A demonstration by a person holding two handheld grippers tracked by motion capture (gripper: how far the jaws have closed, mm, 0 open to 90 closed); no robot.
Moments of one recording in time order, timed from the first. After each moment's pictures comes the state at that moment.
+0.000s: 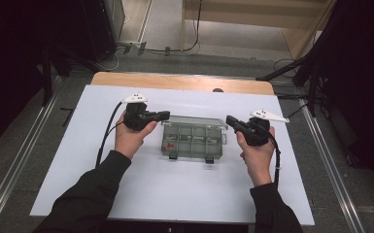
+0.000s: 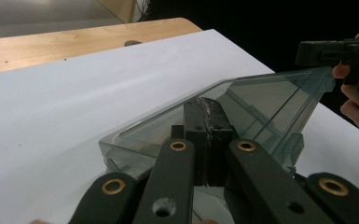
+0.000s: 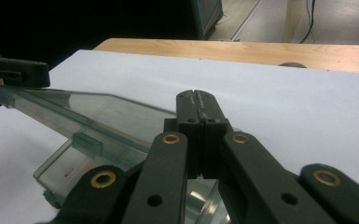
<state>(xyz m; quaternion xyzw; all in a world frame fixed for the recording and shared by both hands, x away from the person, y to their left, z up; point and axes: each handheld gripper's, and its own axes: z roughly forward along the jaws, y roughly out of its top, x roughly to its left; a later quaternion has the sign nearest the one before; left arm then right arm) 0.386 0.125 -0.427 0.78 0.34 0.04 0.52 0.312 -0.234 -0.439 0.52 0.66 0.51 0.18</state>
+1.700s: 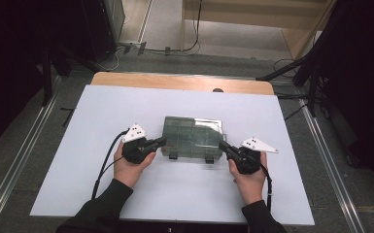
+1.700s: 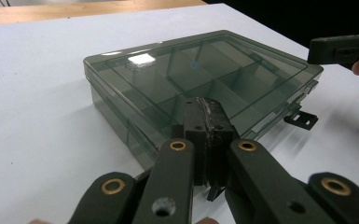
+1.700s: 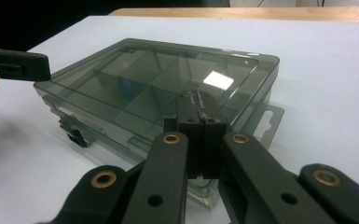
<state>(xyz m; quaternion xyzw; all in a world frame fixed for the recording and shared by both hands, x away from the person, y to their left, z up) 0.318 0.131 -0.477 0.78 0.35 0.10 0.51 0.260 -0.212 -0.490 0.50 0.68 0.50 0.19</state>
